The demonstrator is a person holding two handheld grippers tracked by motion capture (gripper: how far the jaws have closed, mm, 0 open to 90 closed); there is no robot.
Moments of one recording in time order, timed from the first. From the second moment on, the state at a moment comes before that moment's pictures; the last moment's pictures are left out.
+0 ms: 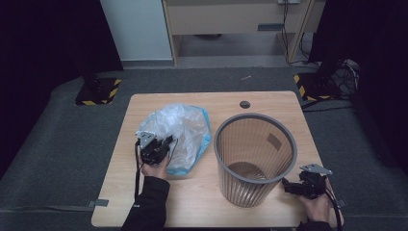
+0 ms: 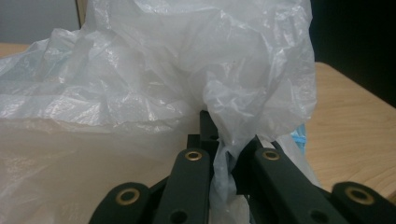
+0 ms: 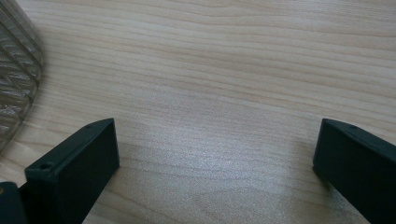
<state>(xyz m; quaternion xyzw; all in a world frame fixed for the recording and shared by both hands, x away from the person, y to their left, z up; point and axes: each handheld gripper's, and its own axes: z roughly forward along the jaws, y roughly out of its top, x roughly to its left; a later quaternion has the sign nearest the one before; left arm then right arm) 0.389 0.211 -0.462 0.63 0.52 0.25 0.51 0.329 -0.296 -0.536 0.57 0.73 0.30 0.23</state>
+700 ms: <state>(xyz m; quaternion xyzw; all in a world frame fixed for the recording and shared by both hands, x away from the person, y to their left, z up) 0.356 0.203 -0.402 0.60 0.47 0.29 0.58 0.329 -0.296 -0.536 0.57 0.73 0.30 0.23</state>
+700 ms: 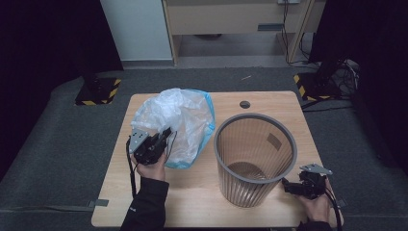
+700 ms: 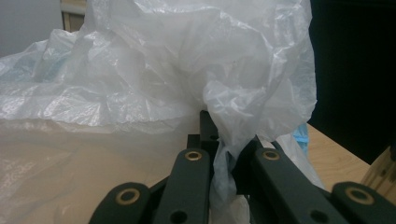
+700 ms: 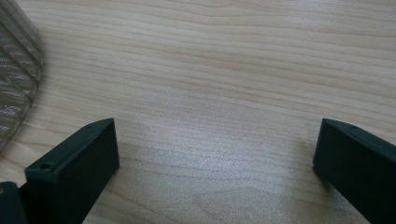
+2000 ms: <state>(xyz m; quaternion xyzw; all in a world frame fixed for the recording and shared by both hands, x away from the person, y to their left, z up) 0.291 0.183 -0.320 0.57 0.38 0.33 0.66 0.329 -0.295 -0.536 0.58 0.72 0.30 0.23</state>
